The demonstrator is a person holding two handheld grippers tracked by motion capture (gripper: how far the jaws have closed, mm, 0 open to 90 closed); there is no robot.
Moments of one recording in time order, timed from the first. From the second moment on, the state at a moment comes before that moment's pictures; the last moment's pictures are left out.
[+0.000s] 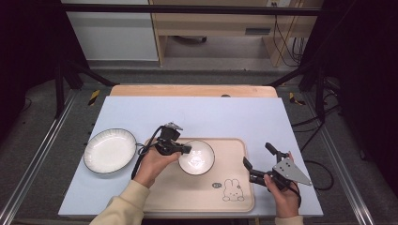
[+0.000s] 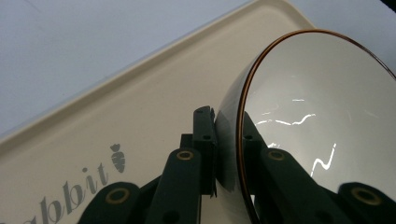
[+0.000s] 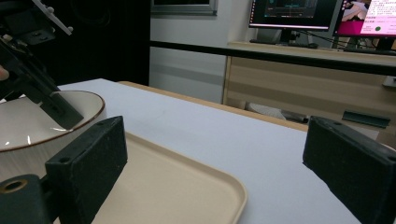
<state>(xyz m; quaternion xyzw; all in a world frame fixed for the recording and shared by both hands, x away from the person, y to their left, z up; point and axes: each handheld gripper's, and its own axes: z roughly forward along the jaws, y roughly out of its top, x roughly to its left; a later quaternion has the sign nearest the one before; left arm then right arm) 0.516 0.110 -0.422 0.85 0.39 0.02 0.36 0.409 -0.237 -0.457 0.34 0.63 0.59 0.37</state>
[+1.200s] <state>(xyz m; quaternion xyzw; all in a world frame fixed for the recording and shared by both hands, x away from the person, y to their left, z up) 0.509 0.095 -0.441 0.86 0.37 -0.01 0.35 0.407 -0.233 -0.457 0.33 0.64 0.59 0.36</state>
